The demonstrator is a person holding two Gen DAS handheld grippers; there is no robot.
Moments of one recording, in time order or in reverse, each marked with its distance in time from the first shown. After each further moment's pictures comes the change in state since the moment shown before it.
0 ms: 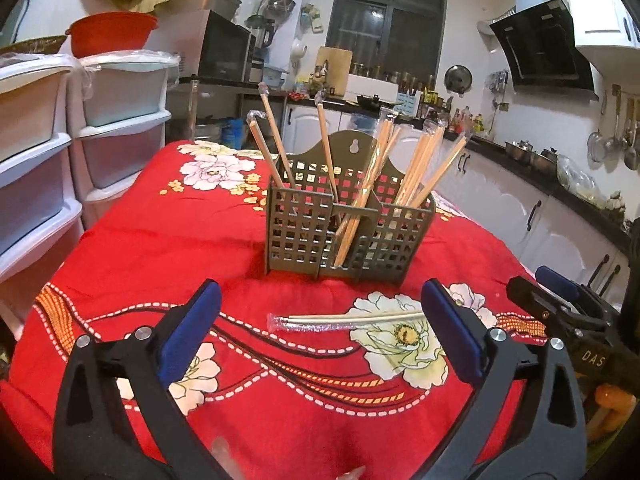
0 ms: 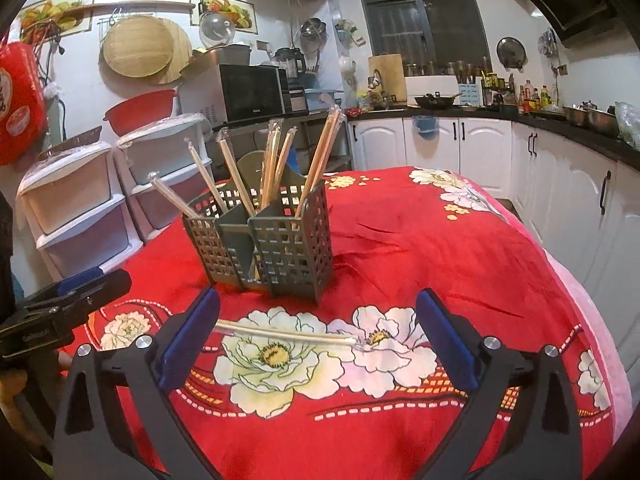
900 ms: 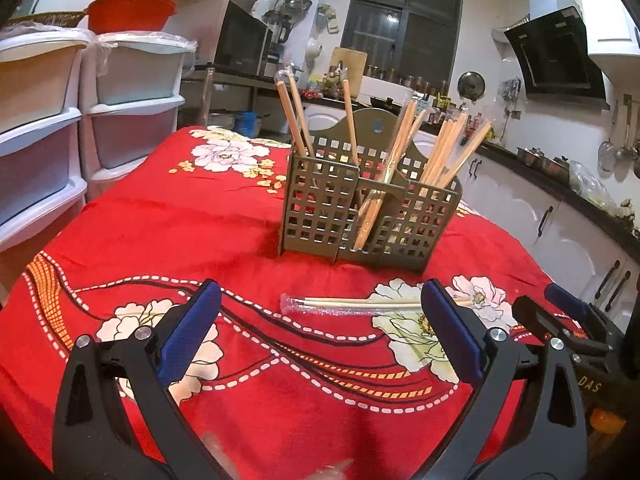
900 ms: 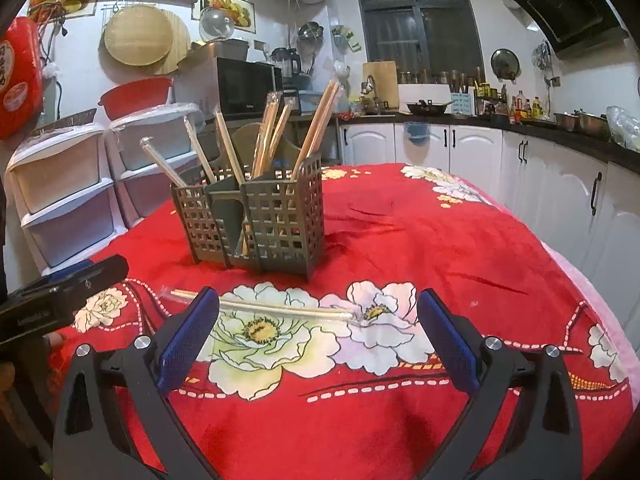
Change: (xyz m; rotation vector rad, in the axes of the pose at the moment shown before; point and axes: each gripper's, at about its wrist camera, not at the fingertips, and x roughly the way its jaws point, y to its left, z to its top) left arm 0.017 0.014 -0.024 -0.050 -0.008 0.028; right arm 0.016 0.003 -0.036 -0.023 -0.011 -0.047
